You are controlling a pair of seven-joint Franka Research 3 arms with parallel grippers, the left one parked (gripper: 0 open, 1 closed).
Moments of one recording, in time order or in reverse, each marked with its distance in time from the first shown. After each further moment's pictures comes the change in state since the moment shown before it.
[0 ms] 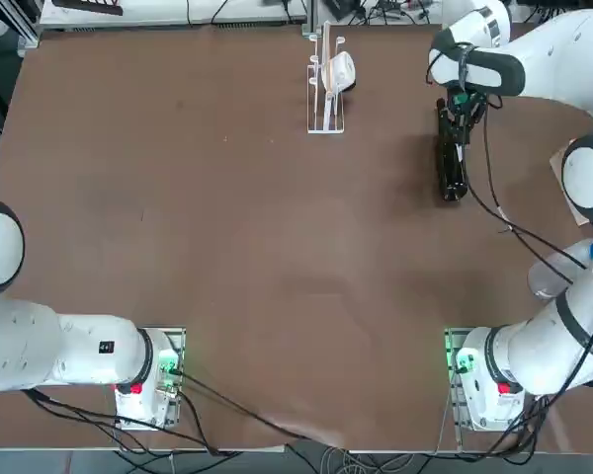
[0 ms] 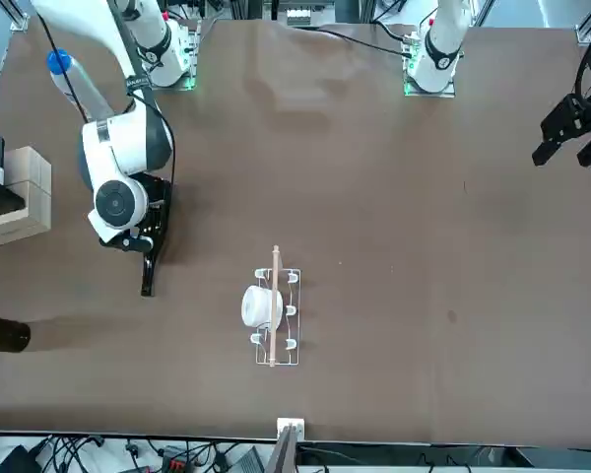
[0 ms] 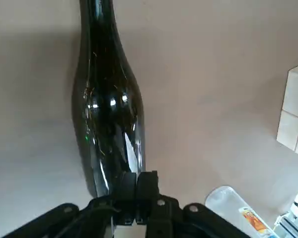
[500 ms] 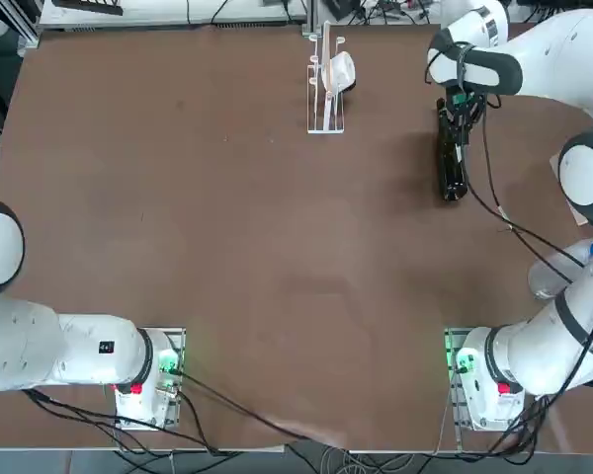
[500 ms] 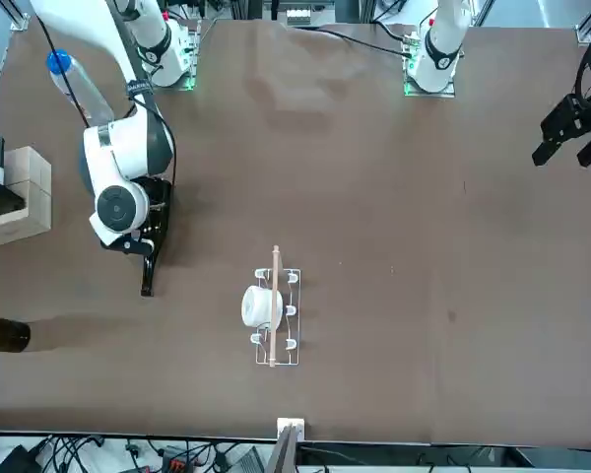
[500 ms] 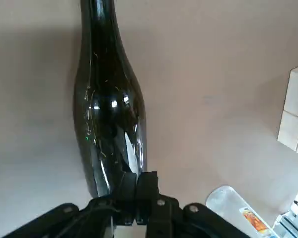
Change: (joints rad) arm 0.000 0.013 0.000 0.011 0.001 -0.005 0.000
